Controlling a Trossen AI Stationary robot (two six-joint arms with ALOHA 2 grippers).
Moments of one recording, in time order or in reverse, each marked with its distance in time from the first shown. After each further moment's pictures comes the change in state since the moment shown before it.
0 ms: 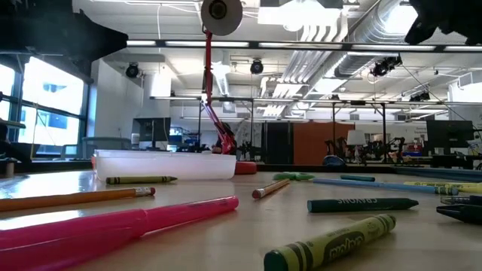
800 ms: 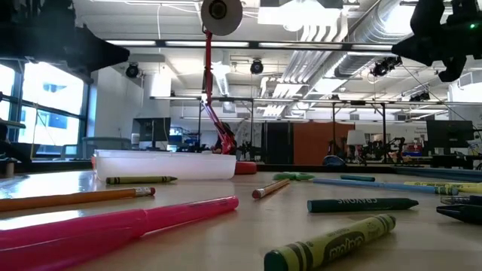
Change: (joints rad) left arm 0.000 0.000 0.000 -0.135 -0.017 -0.009; right arm 0.000 0.000 0.000 0.160 0.976 0.014
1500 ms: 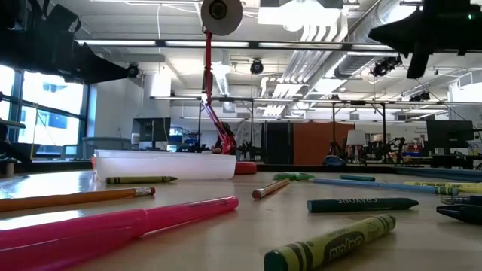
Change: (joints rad) left arm 0.000 0.000 0.000 -0.165 0.004 0.000; right arm -0.029 0.212 0.059 -0.122 -0.437 0.376
